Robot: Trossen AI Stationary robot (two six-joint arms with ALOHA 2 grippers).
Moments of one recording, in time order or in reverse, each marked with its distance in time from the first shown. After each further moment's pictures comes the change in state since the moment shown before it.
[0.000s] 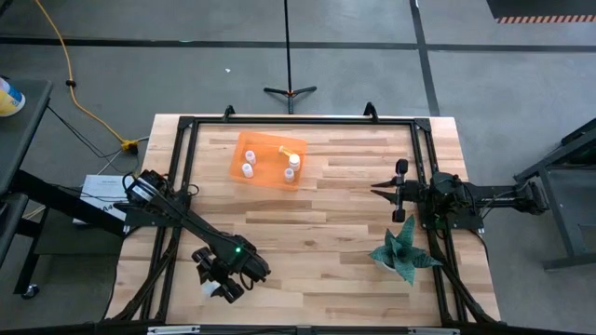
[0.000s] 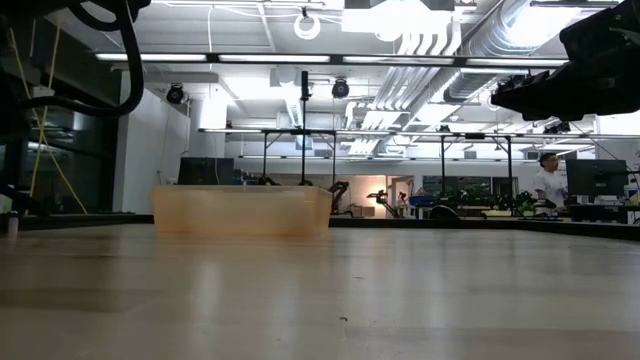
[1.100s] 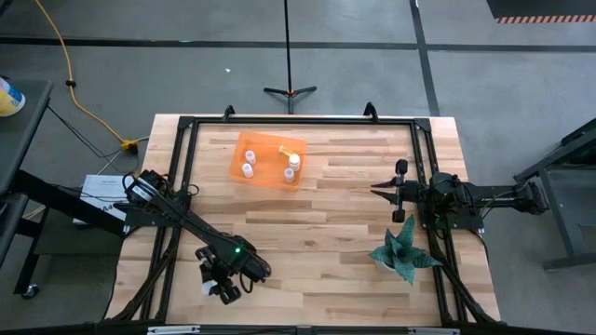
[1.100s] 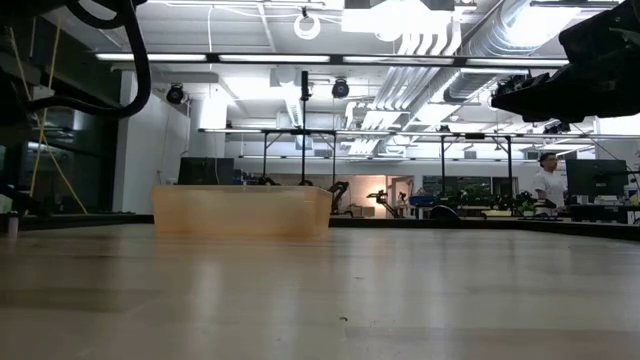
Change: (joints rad) left arm -0.006 0.000 0.000 0.004 -0.026 0.175; right arm 0.000 0.000 0.000 -0.015 0.000 0.000
